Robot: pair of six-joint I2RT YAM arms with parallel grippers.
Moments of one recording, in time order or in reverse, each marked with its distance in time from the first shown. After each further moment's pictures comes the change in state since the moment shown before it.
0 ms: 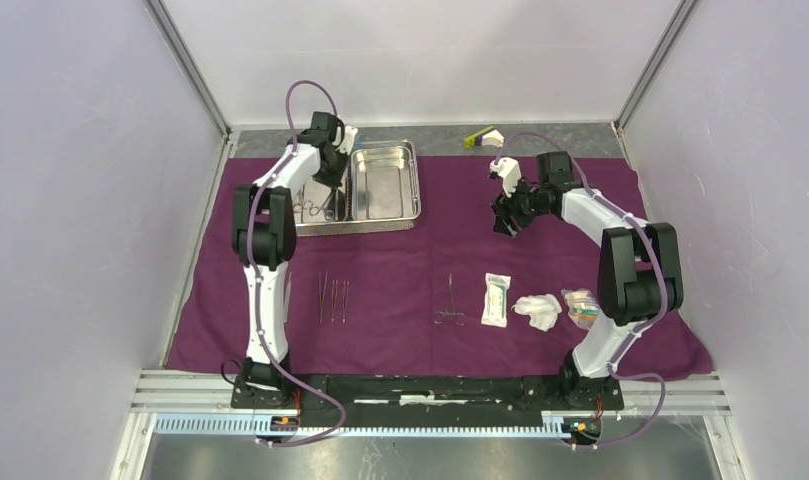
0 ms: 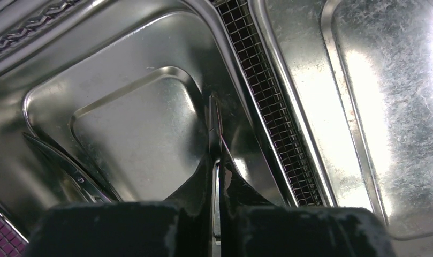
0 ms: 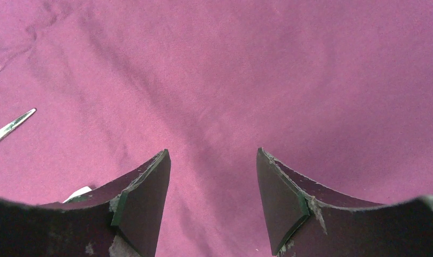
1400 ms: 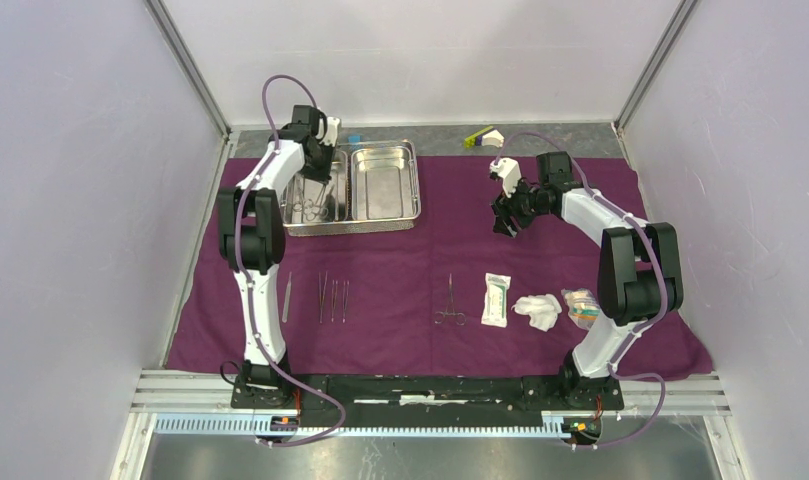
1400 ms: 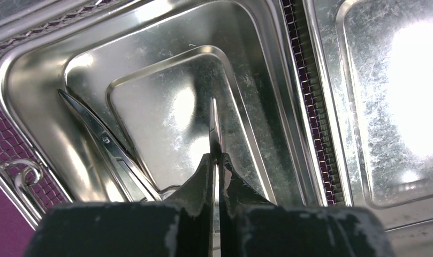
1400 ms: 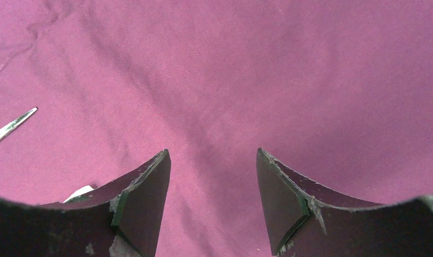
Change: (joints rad) left arm 0.057 -0.081 -0.023 -0.023 0.078 -0.075; right arm 0.002 0.000 0.000 -0.006 0.000 0.000
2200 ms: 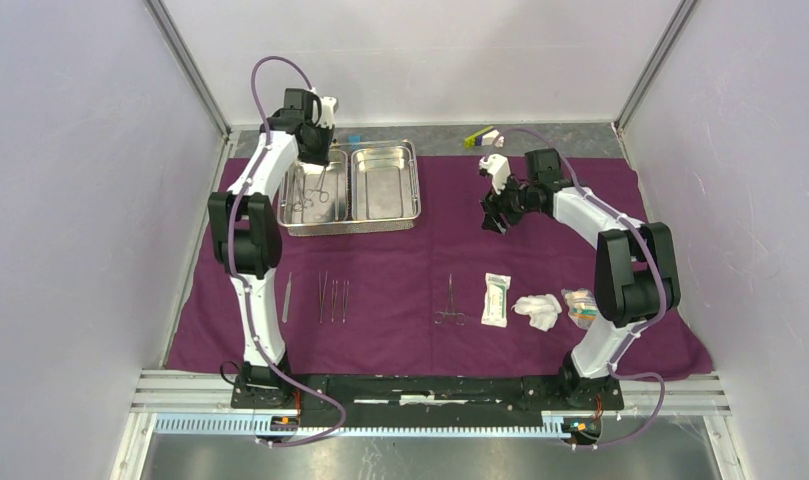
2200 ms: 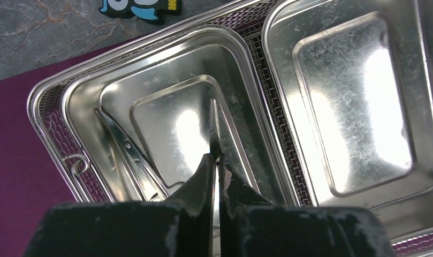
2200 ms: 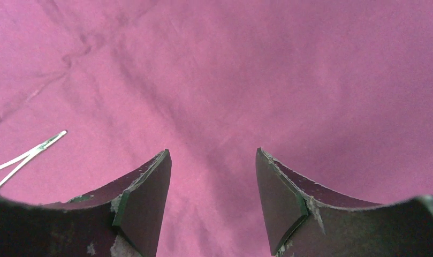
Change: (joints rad) left arm 0.000 -0.053 0.085 -0.029 0.044 -0.002; right arm 0.060 -0.002 0.023 0.019 -0.001 0.052
